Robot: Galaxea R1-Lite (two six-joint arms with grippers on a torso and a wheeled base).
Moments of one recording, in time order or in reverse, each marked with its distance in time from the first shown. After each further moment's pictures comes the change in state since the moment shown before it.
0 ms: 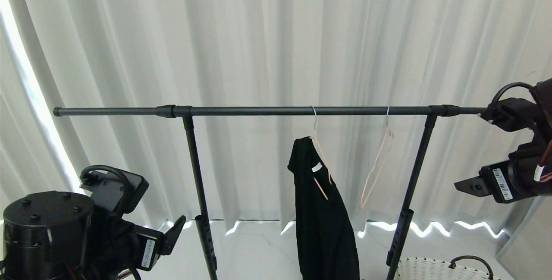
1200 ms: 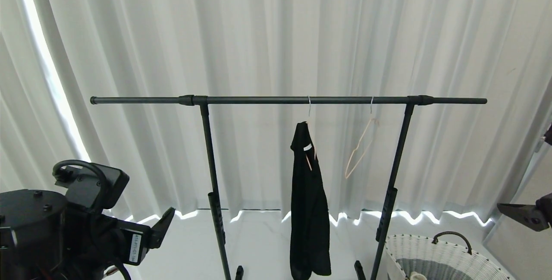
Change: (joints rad) left arm 0.020 -0.064 0.000 0.001 0.038 0.002; right arm -0.029 -0.263 0.199 -0.062 0.013 -0.148
